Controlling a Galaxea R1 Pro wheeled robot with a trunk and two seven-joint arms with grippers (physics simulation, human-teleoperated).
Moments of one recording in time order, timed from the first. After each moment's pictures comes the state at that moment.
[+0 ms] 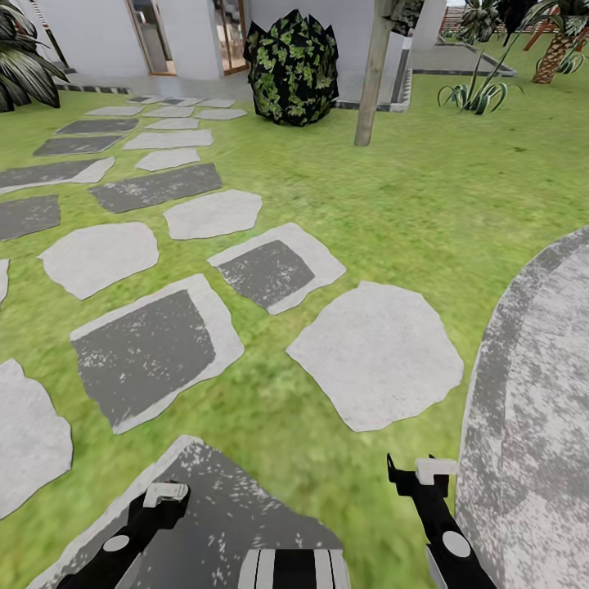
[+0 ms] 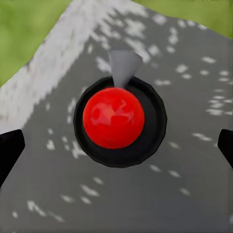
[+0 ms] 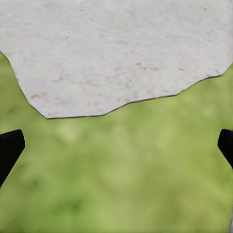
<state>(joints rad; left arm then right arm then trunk) -0.48 0.12 0.10 -0.35 -0.10 -0.19 -0.08 -0.27 -0.01 -0.09 -0.88 0.11 -0.21 -0.06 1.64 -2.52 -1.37</state>
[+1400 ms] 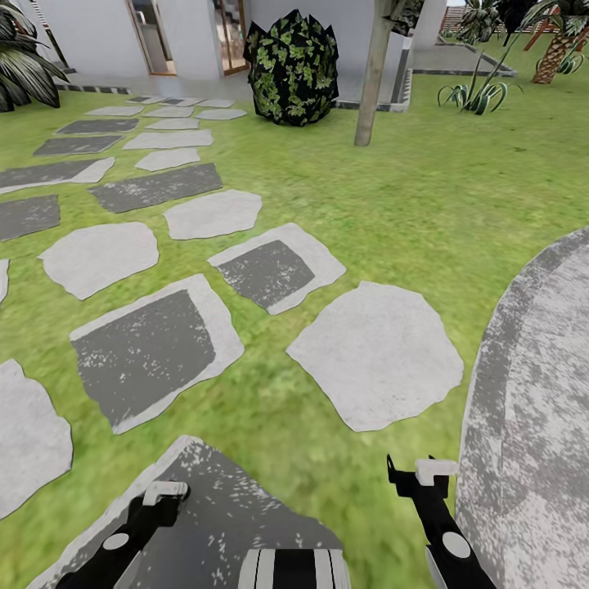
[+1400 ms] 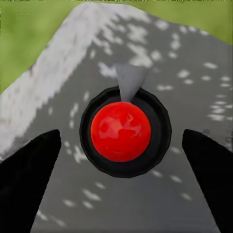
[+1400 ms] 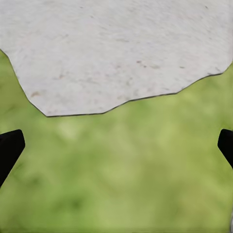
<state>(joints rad) -0.48 0.12 0.10 -0.35 -0.10 -0.19 -0.08 -0.27 -0.01 -0.09 -0.87 0.11 -0.21 -0.06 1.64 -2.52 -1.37</state>
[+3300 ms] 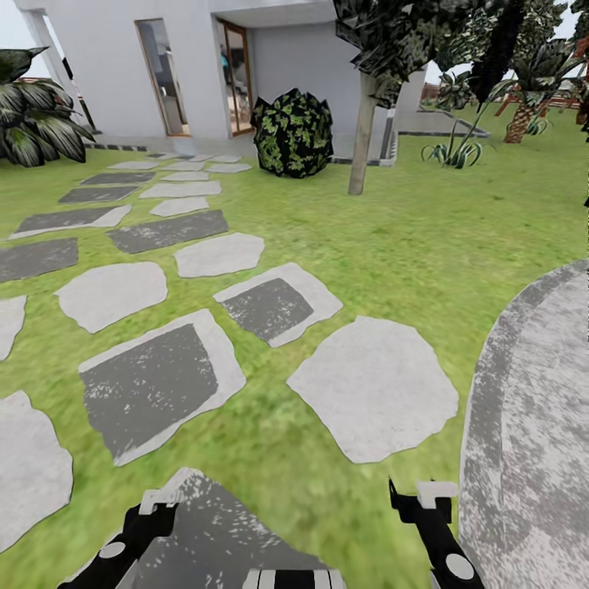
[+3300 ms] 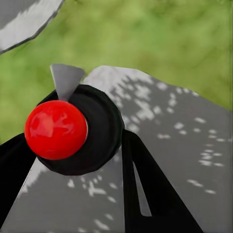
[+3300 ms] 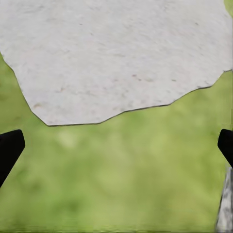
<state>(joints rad) -0.46 0.13 0.11 -0.33 -0.09 -0.18 -0.08 -0.27 -0.02 -0.09 -0.74 0.12 -0.23 -0.05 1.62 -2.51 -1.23</state>
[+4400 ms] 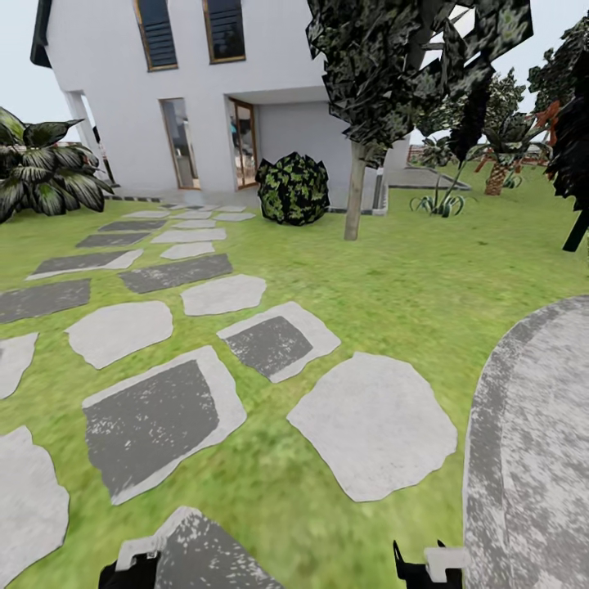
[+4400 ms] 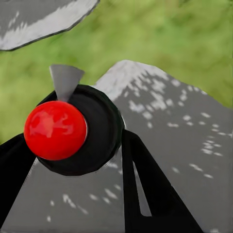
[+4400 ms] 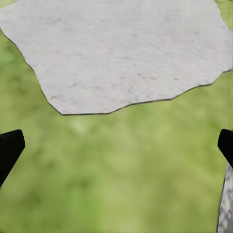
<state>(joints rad) -0.33 0.13 0.17 -0.33 -0.02 -0.19 -0.06 -0.26 -0.04 -0.08 -0.32 0.12 -0.60 -0.05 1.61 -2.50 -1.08</state>
